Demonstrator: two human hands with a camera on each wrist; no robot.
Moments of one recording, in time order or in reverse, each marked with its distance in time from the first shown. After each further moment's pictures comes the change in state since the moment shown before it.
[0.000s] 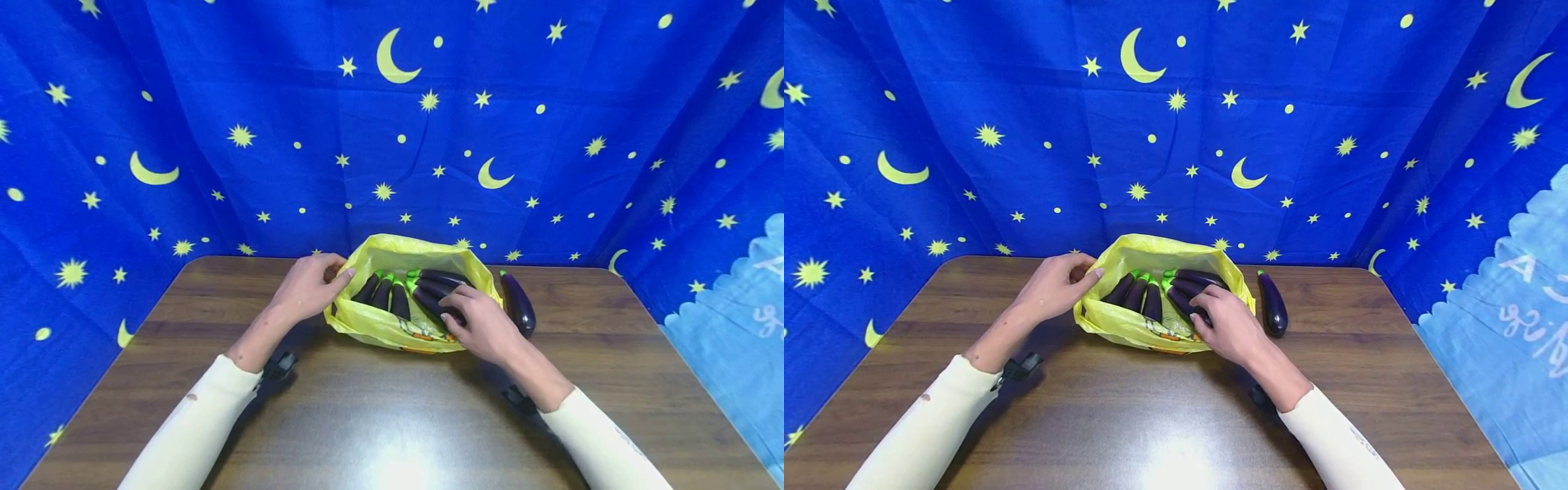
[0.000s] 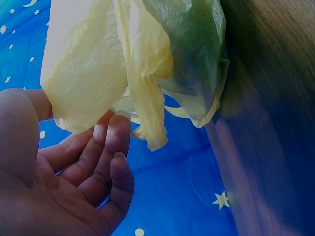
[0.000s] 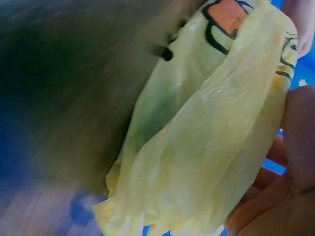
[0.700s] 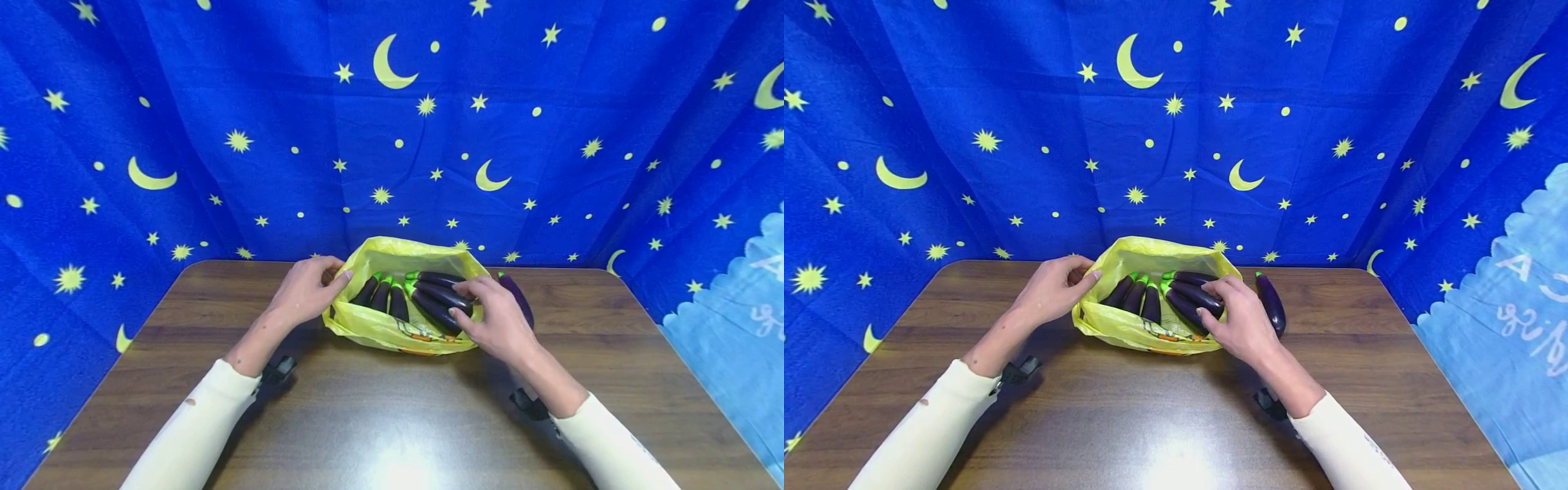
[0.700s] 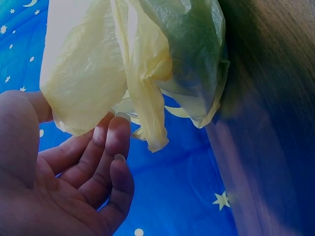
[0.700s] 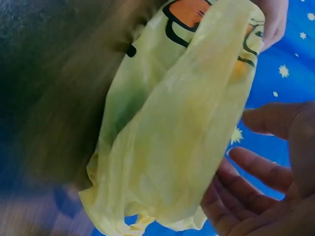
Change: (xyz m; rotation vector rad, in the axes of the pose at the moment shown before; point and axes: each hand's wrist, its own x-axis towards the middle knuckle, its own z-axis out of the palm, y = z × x) left_hand -0.001 -0.001 0.000 0.005 0.010 -0.011; right_hand -0.005 -0.002 -0.022 0.123 0.130 0.174
